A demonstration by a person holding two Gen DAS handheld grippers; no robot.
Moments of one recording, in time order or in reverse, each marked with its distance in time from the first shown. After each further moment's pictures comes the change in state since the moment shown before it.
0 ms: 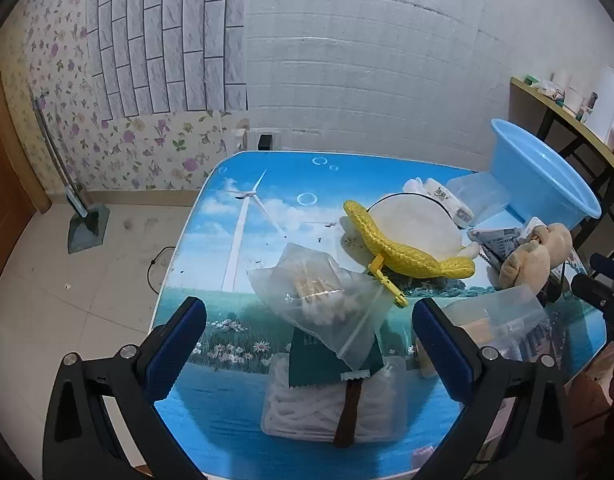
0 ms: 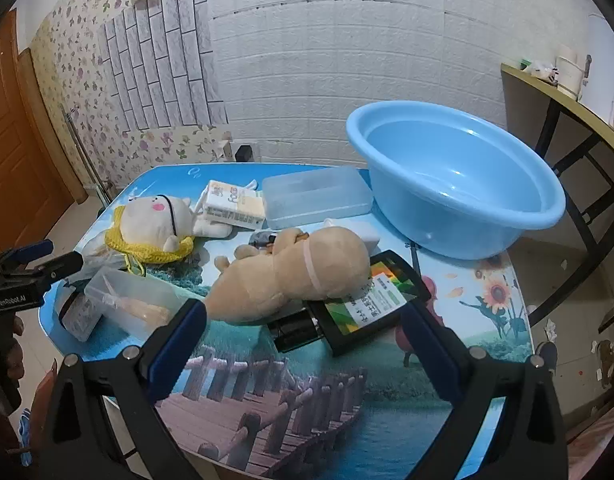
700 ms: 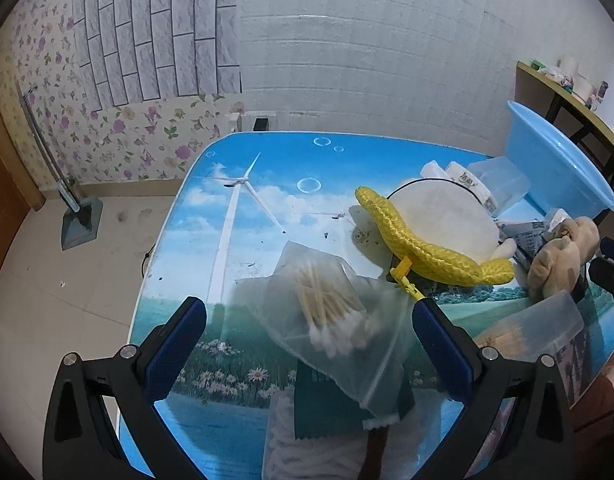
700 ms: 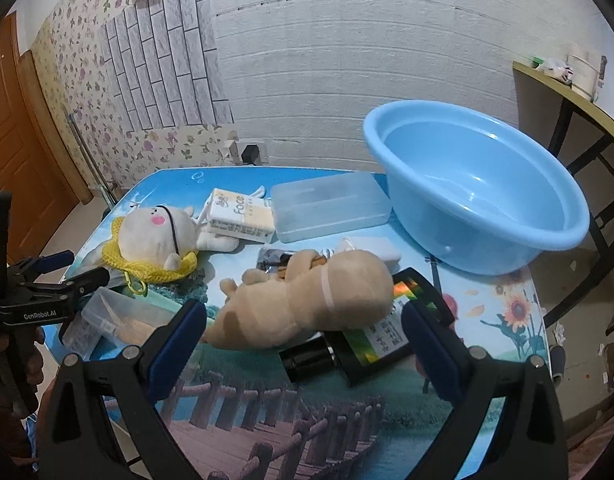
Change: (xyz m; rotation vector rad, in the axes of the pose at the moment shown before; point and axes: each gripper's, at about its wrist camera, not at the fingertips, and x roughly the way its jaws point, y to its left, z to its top) left arm 0.040 0.003 0.006 0.016 0.059 -0.005; right arm 0.018 0.005 0.013 -0.002 0.011 0.027
